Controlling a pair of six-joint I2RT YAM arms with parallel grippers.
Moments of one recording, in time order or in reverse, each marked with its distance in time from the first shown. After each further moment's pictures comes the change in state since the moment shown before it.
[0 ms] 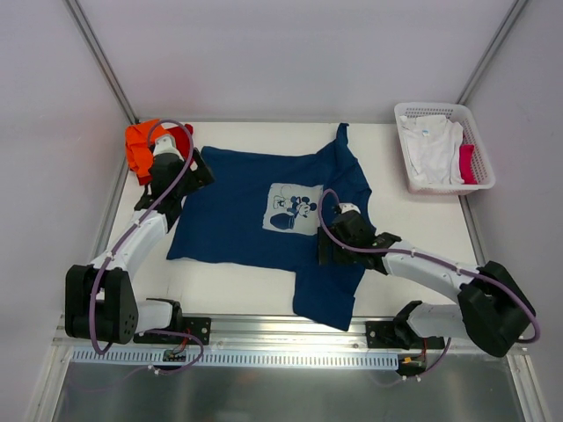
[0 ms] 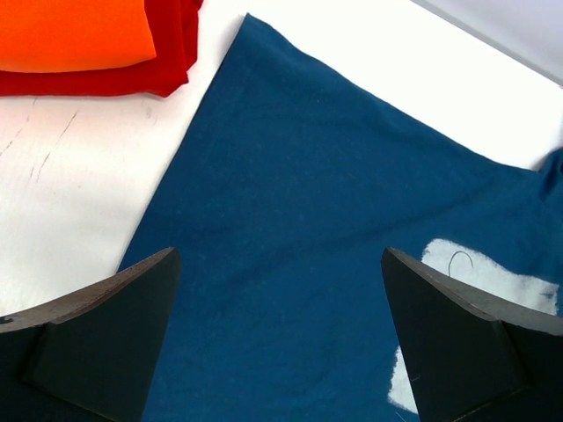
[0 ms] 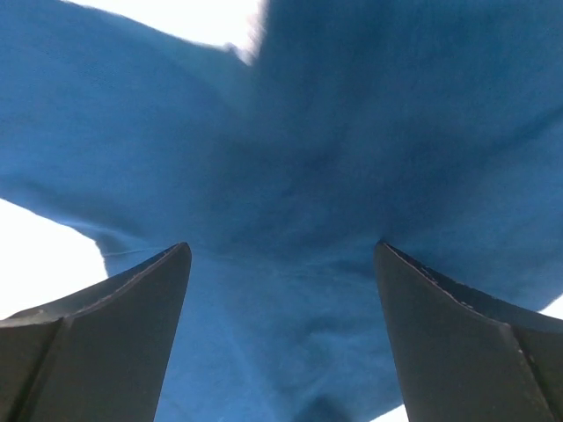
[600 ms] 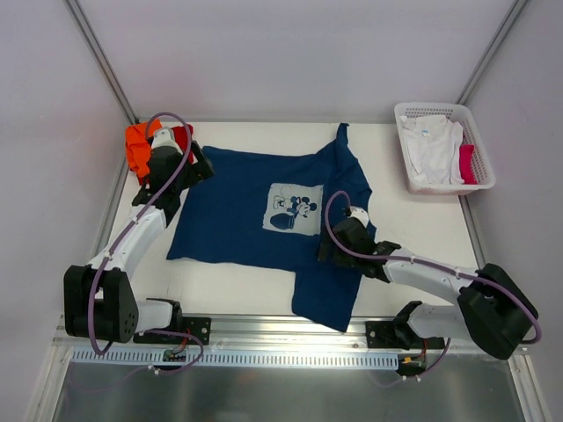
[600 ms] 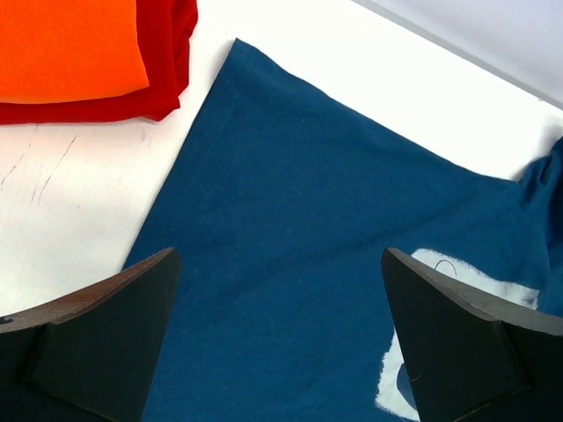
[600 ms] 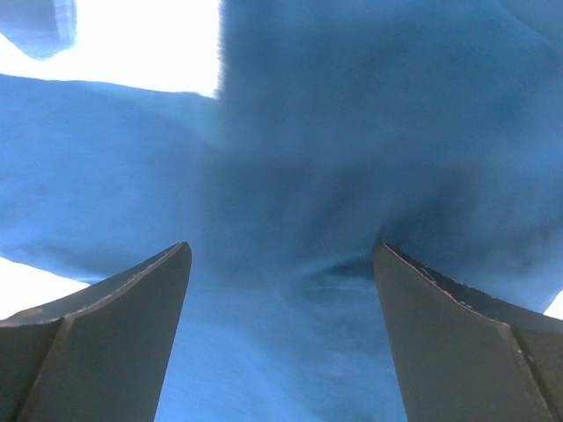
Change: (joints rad) left arm 0.000 0.005 0.074 -0.043 0.010 0.010; right arm 0.033 0.028 -0.094 0.159 0.110 0.209
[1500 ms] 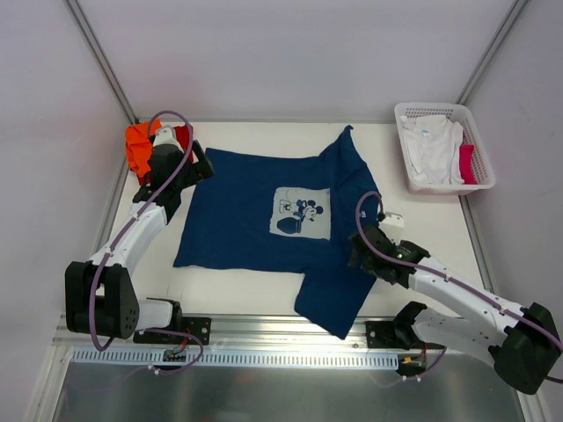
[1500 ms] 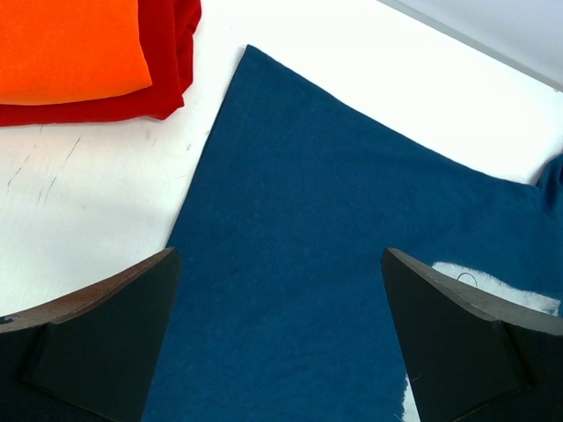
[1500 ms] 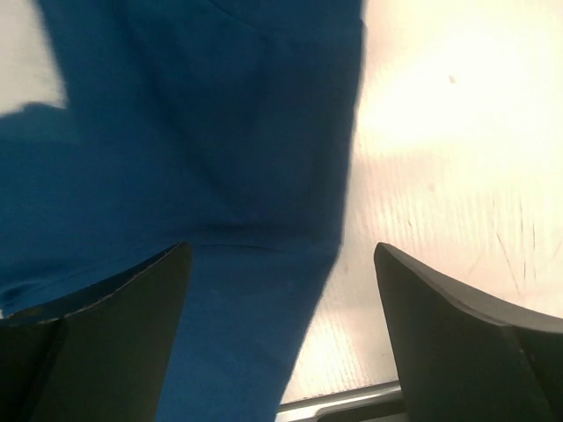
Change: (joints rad) left arm 0.000 0.026 0.026 -0.027 -0.001 0.022; right arm 0.001 -0.309 0.067 -0.666 0.312 0.149
